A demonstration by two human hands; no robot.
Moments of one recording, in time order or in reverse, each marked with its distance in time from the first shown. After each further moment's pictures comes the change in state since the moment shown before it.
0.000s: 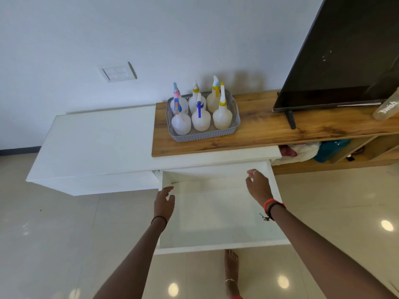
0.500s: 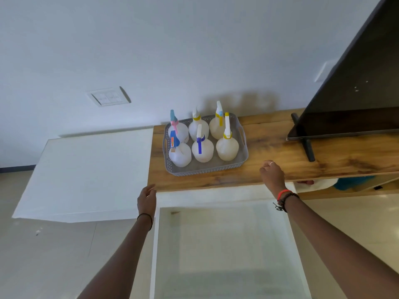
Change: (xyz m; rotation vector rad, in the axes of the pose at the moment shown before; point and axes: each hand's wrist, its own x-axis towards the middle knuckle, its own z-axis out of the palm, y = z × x) left_hand 0.170 0.074 -0.011 -0.313 0.238 -0.224; right_hand 0.200 -0.058 -0.039 0.122 0.105 0.151
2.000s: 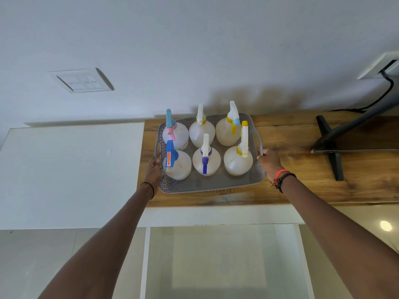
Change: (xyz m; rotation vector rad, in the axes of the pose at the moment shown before) left_hand 0.155 0.041 0.093 -0.210 -0.334 -0.057; right_hand 0.140 -0.041 0.079 0.012 -0.150 0.166
